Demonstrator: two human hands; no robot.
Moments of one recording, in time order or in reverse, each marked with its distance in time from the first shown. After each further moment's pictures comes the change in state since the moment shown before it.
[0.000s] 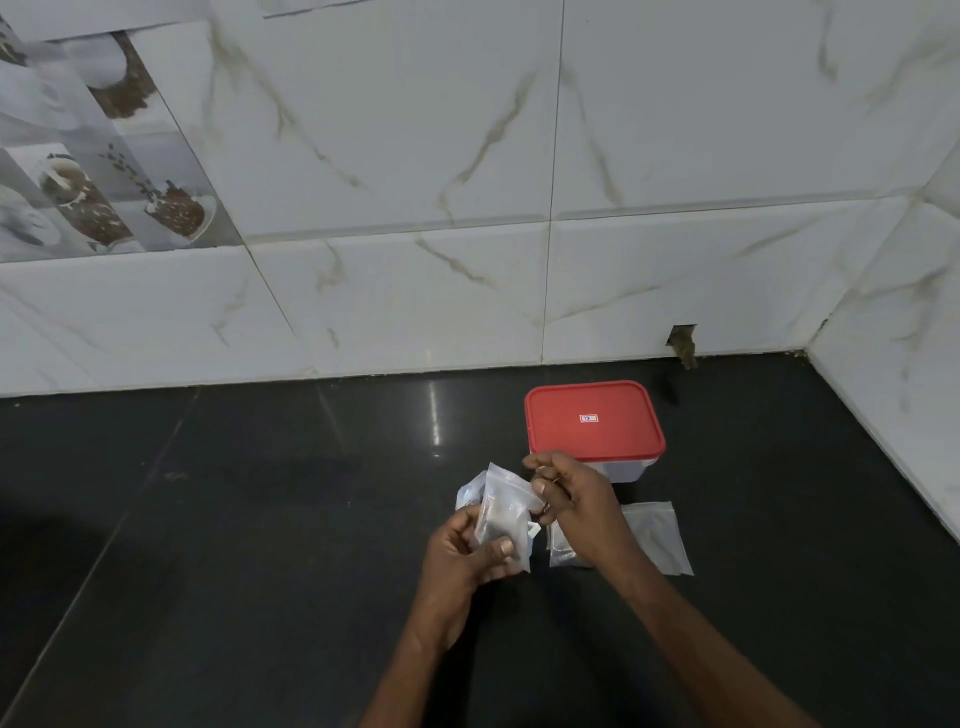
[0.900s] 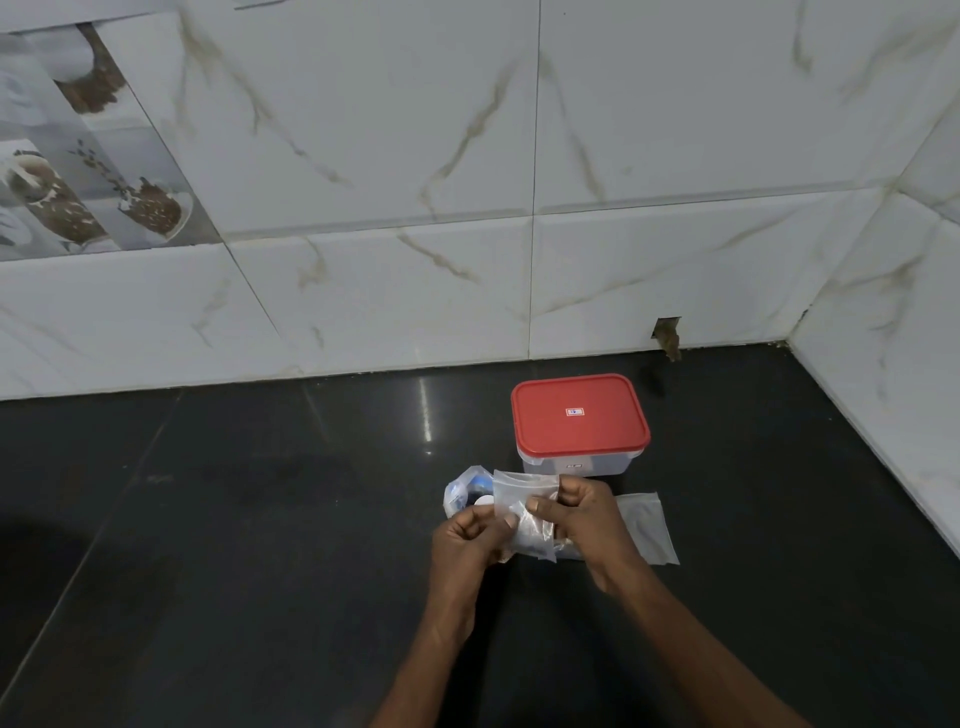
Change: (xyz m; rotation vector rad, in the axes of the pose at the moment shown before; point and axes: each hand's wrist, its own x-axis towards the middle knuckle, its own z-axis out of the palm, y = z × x) left_hand -0.003 0.007 0.032 0.091 0.155 -0.049; right_hand -0.016 0.023 -0.007 0.341 0.009 0.241
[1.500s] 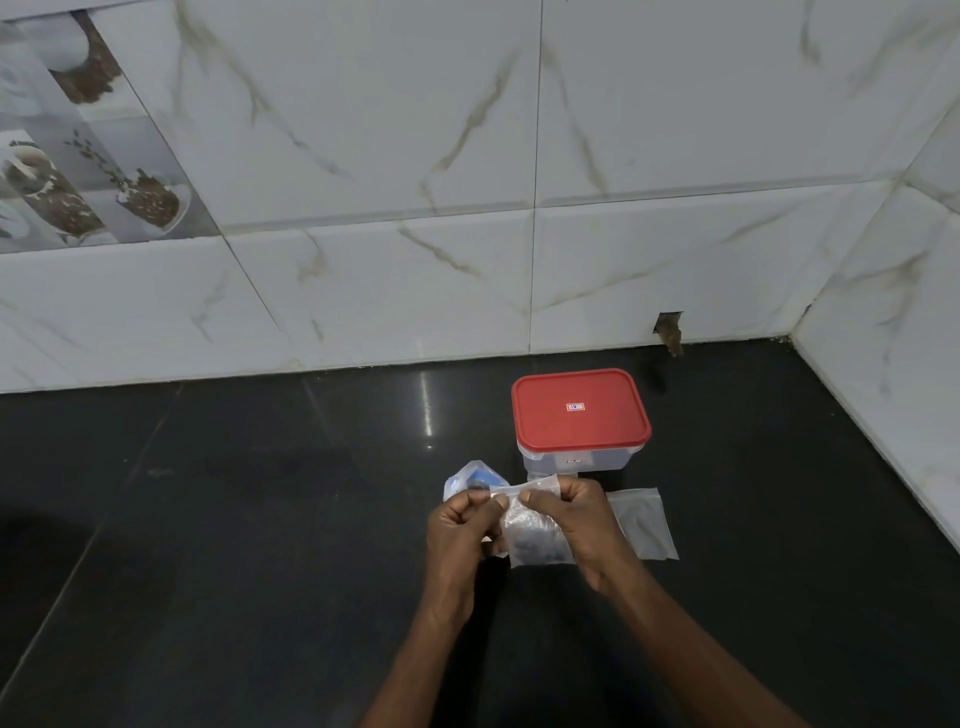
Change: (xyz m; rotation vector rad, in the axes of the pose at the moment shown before) left_hand 0.004 0.011 0.003 0.013 0.065 -0.003; right_hand 0.001 0.000 0.010 -0.042 0.067 0.084
